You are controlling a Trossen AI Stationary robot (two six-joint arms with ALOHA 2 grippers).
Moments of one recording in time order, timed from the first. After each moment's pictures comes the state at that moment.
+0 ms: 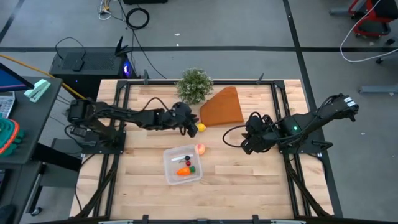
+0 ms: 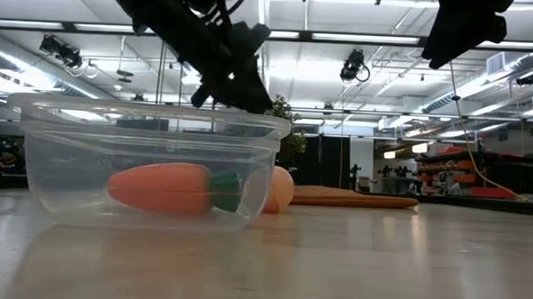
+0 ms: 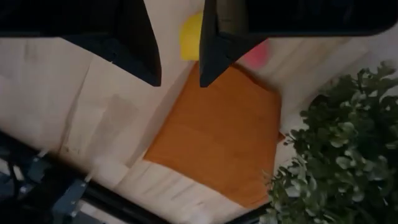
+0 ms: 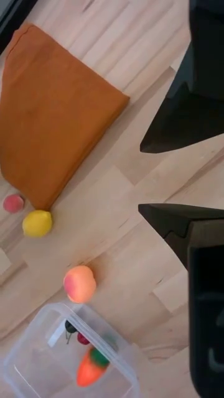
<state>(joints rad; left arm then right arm) 0.06 1.56 0.90 0.09 -0.35 -0.49 0.38 1.17 1.10 -1.08 0.52 1.02</state>
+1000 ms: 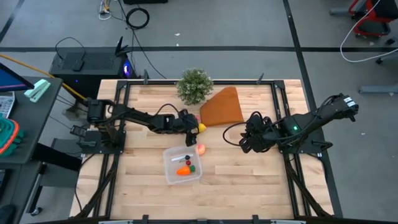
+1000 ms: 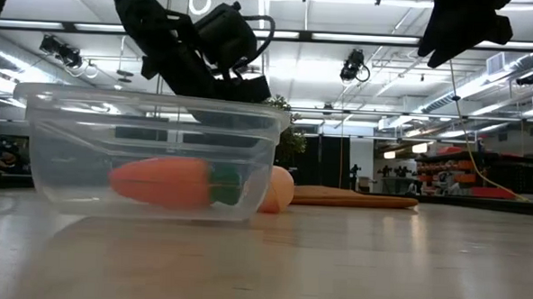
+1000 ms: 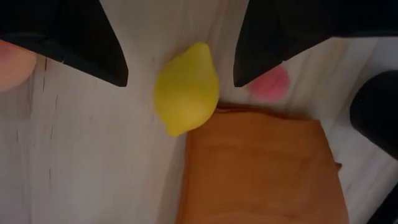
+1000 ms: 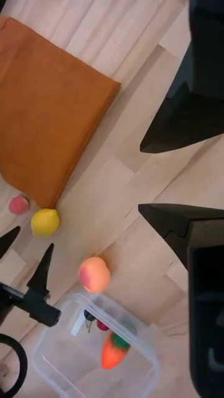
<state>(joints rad) 0.06 1.79 0.90 0.11 -0.26 -0.06 0.38 1.17 1.10 -1.06 0.52 1.14</state>
